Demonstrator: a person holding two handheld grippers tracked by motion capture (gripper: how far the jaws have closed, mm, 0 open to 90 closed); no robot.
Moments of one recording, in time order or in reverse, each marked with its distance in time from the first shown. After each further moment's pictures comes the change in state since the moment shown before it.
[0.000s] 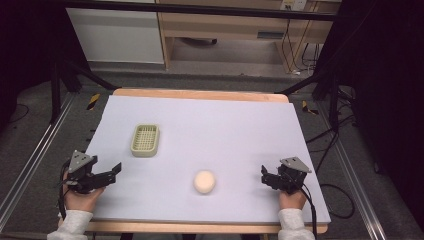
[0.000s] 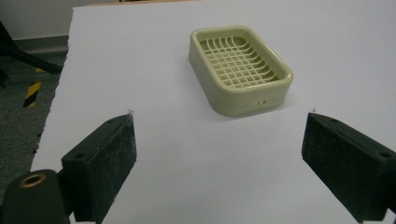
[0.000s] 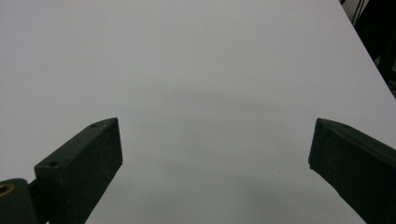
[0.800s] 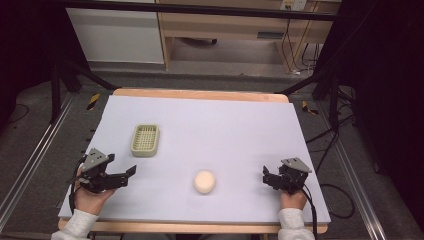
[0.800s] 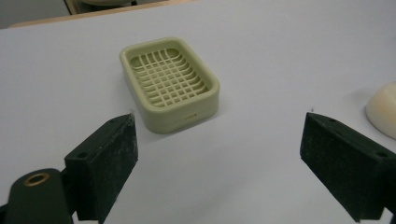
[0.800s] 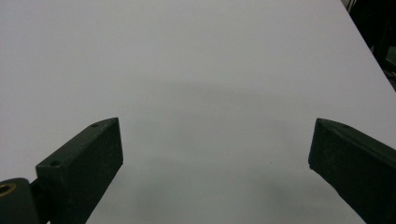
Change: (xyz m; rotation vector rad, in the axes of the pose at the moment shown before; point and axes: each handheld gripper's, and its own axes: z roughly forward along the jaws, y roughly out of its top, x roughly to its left) left arm -0.040 0.022 0.000 0.016 -0.149 0.109; right arm -0.005 -0.005 0.006 0.020 -0.026 0.013
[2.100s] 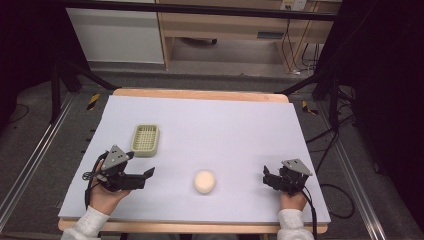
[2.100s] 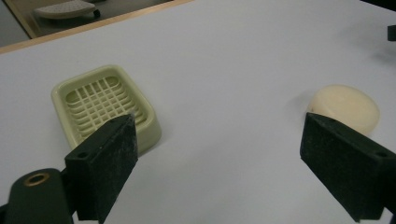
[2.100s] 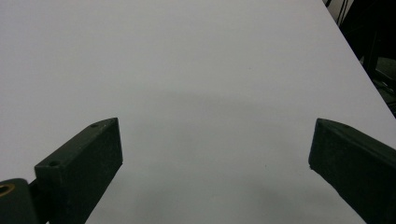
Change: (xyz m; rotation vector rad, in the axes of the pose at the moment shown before) left arm -0.040 0.027 0.011 0.017 -0.112 0.114; right arm 0.002 -0.003 -0.003 -0.041 -0.019 -0.013
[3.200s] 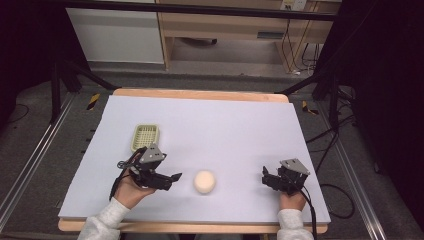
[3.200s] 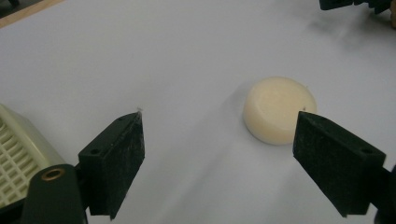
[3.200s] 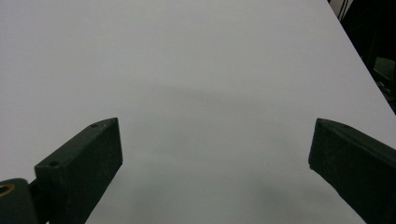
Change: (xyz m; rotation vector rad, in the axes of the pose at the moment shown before) left arm -0.043 0.033 0.048 0.136 -0.179 0.158; right arm 0.003 0.001 0.002 0.022 -0.005 -0.020
